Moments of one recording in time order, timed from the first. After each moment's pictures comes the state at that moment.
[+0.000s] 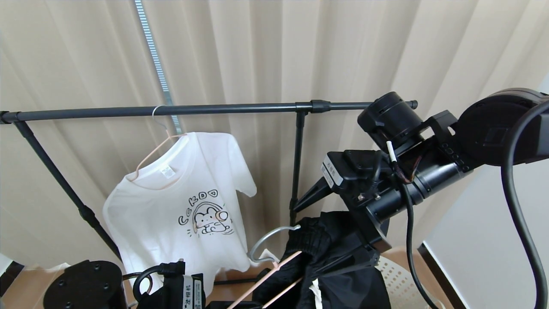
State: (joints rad) left arm -0.71 1.81 0.00 -1.57 -0.55 0.30; right arm 0.62 1.87 -1.54 0.71 0.70 -0.97
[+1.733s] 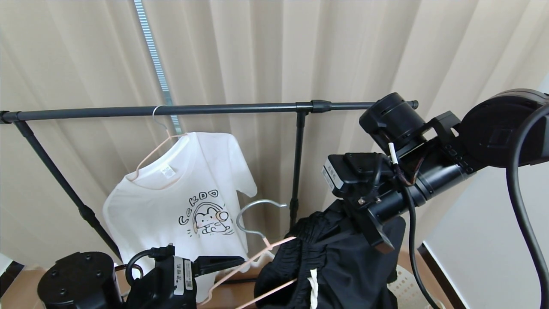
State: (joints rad) left arm -0.61 1.80 0.00 -1.57 -0.55 0.27; right arm 0.61 1.85 -1.52 0.70 0.67 -0.97
